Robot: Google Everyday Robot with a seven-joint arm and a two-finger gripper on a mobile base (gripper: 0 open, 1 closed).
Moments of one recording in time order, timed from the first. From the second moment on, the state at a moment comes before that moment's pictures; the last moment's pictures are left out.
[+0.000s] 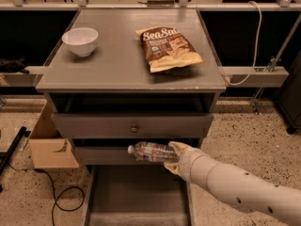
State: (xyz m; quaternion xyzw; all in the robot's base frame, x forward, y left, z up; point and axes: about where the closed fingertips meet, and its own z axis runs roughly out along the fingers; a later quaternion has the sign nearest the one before) arm 0.498 -0.077 0.625 -0.61 0.64 -0.09 0.45
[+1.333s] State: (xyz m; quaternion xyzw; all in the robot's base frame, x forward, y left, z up) arm 0.493 -0.043 0.774 -0.66 0.55 -0.17 0.48
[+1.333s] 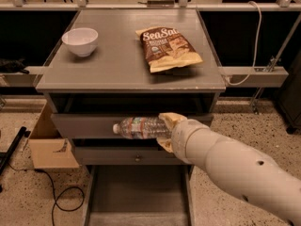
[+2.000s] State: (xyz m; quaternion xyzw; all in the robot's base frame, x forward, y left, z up) arm 0.495 -0.036 0.816 -0.67 0.53 -0.19 0.49
